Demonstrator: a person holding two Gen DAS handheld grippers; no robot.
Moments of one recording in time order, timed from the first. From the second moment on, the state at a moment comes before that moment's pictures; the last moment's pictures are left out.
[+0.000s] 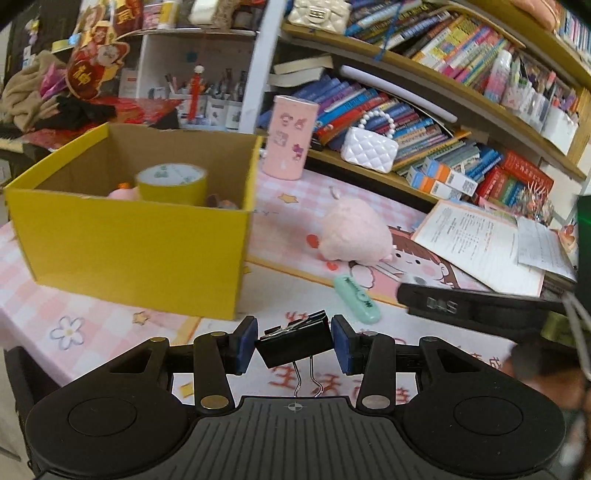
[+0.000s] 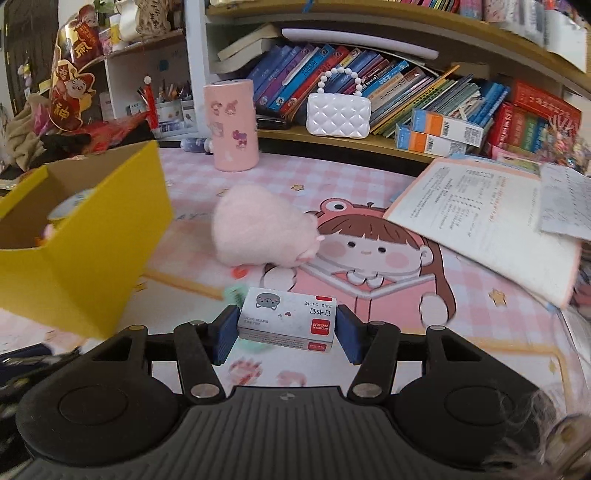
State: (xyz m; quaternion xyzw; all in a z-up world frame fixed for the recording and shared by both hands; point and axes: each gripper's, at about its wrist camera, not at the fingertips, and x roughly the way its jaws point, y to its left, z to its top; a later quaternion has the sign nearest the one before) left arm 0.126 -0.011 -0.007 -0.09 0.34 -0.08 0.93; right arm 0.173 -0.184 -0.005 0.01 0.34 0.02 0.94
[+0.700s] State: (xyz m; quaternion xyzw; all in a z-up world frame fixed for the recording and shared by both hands) left arm 0.055 0.119 0.005 -0.10 0.32 -0.04 0.94; right arm 0.059 -0.029 0.012 -0.02 0.34 0.08 0.94
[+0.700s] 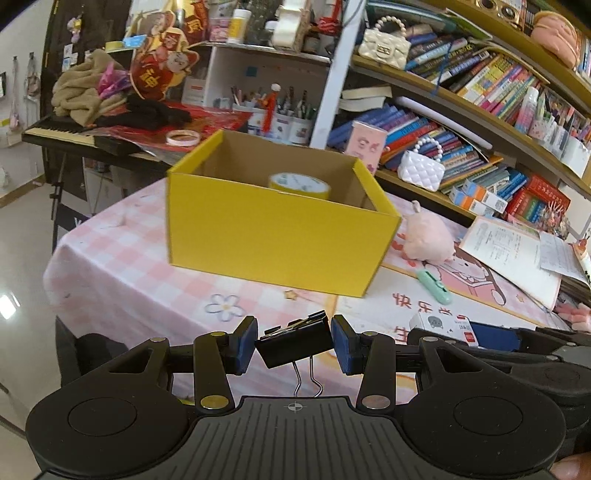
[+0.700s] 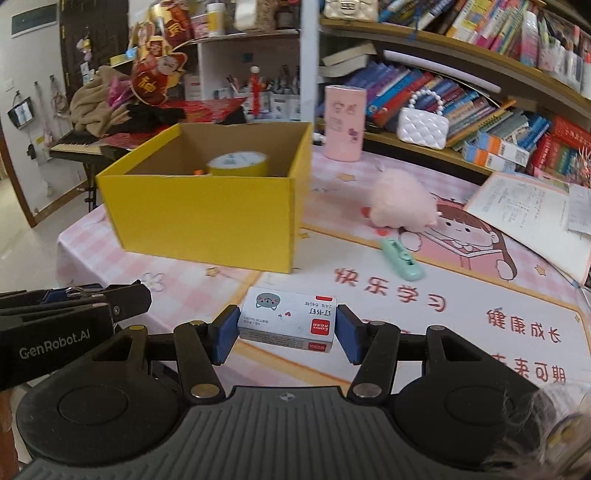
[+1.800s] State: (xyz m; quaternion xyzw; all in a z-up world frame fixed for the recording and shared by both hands) left arm 0.128 0.168 0.078 -0.07 0.23 -0.04 0.97; right arm 0.126 0.026 0.070 -0.03 0.25 0.08 0.96
